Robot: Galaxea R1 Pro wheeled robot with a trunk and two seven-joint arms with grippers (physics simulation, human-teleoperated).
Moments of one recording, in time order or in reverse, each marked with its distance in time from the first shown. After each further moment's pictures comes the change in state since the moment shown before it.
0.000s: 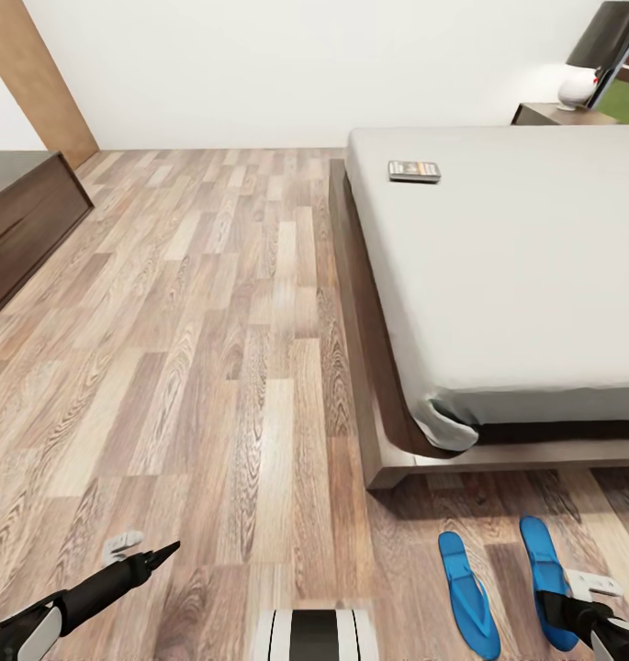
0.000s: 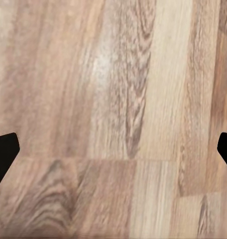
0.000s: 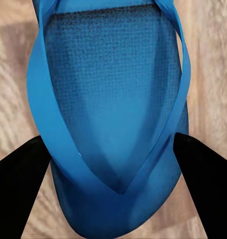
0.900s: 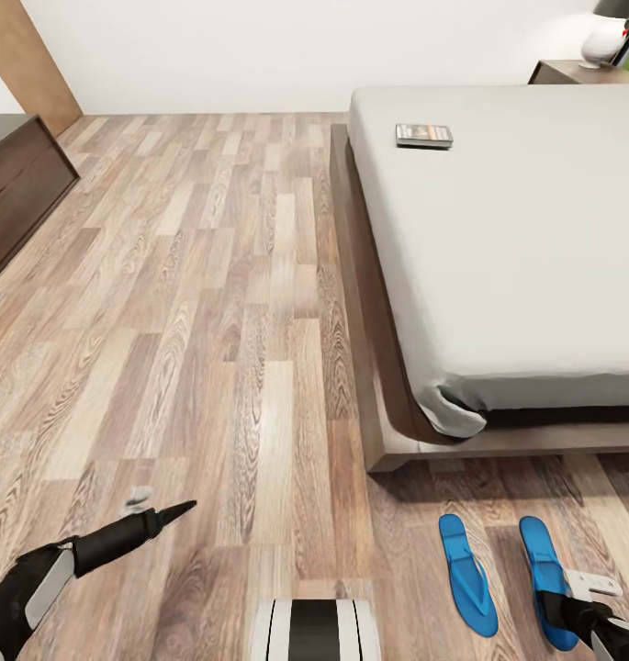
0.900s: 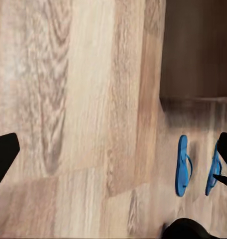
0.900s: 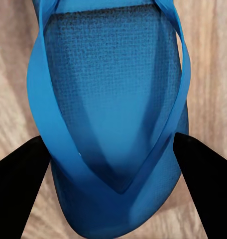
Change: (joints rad) left arm -0.009 0.005 0.009 -0.302 0.003 0.323 -0.151; right arm 0.000 0.000 0.000 -0.001 0.003 0.000 0.002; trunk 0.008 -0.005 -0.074
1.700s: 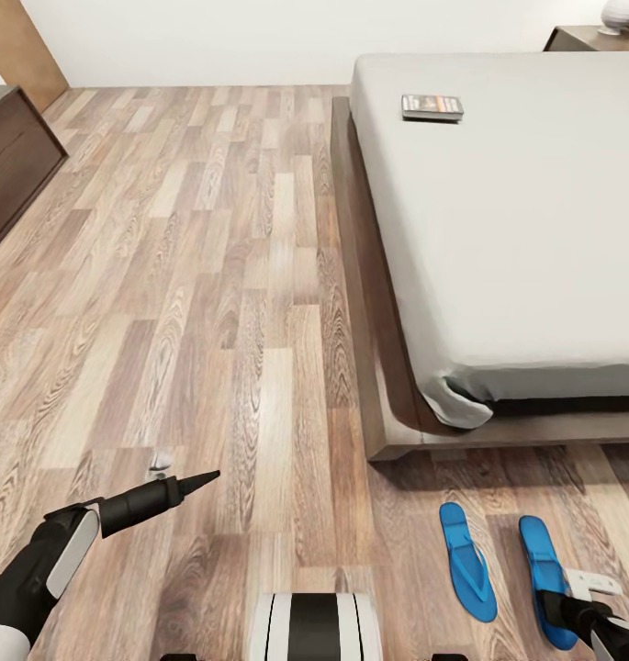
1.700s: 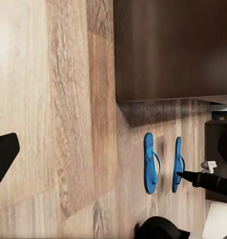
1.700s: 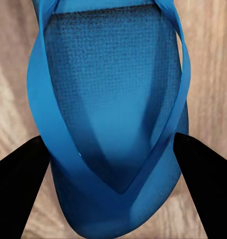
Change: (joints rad) left arm 0.002 -0.058 -0.009 -0.287 -0.008 0.164 -0.004; right arm 0.000 0.000 0.000 -0.003 -0.001 0.002 0.002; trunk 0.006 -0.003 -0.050
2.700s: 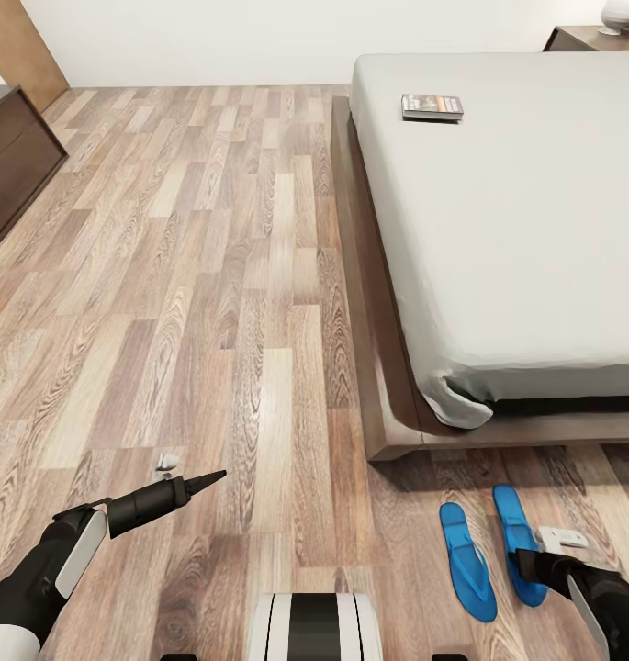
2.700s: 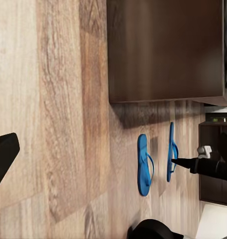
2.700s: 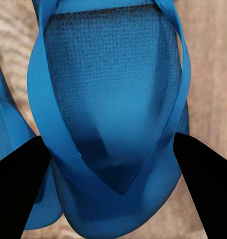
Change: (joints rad) left arm 0.000 -0.027 0.002 0.000 0.000 0.002 0.001; right arm -0.001 0.034 0.043 -0.292 -0.001 0.298 0.087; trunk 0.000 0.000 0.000
